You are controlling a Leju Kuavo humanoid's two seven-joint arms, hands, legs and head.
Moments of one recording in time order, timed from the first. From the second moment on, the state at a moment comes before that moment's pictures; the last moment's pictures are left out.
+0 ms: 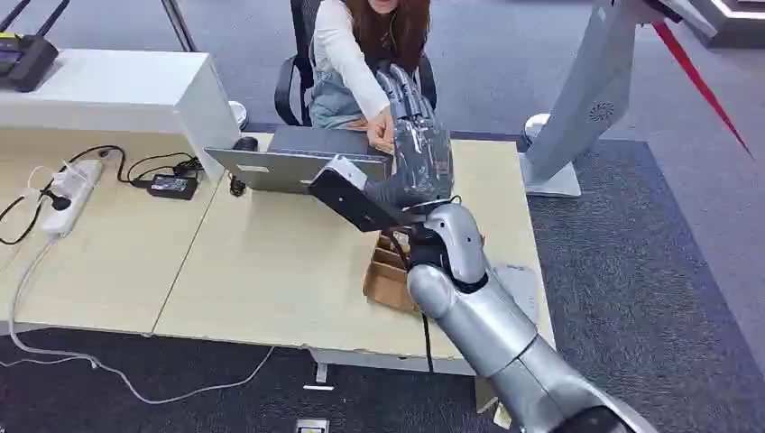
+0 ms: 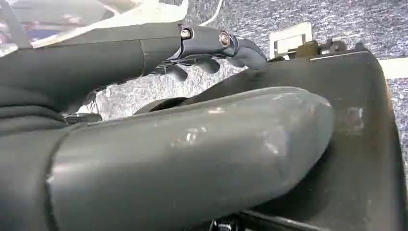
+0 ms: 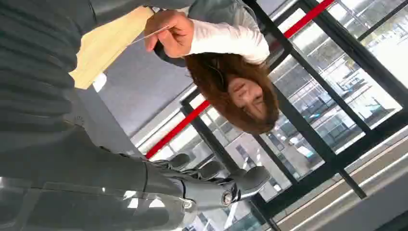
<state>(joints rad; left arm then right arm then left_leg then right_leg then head) -0.18 -0.12 -0.94 -0.24 -0.80 -0.09 0.17 -0.79 0.19 0.72 -1.04 0.88 -0.44 0.14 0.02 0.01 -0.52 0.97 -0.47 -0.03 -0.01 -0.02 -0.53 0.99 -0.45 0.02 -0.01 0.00</state>
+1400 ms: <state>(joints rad) -0.21 -0.16 -0.98 -0.24 -0.84 -0.13 0.12 -0.96 0.29 0.82 -0.53 0.99 -0.32 0.24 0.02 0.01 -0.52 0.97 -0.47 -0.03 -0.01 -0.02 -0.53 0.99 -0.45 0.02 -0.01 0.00</state>
